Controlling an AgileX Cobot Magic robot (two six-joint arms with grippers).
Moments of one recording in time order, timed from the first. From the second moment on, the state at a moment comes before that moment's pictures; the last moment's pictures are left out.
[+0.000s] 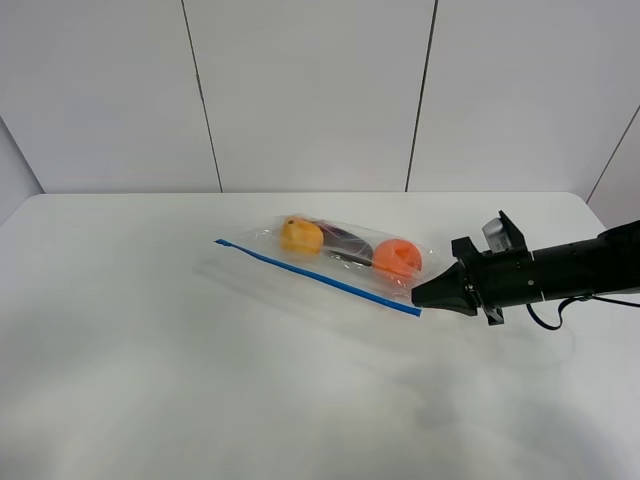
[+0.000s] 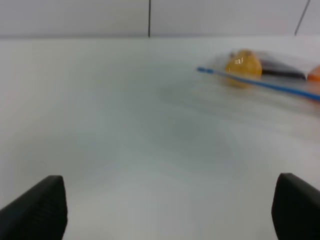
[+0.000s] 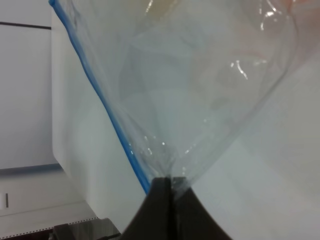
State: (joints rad) left arm 0.04 -0.01 -0.76 -0.15 1.22 0.08; right arm -0.10 1.91 -0.78 1.43 1.00 -1.21
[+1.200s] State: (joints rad) left arm 0.04 -0.01 -0.56 -0.15 1.18 0.09; right arm -0.10 1.91 -0.78 1.43 1.00 -1.21
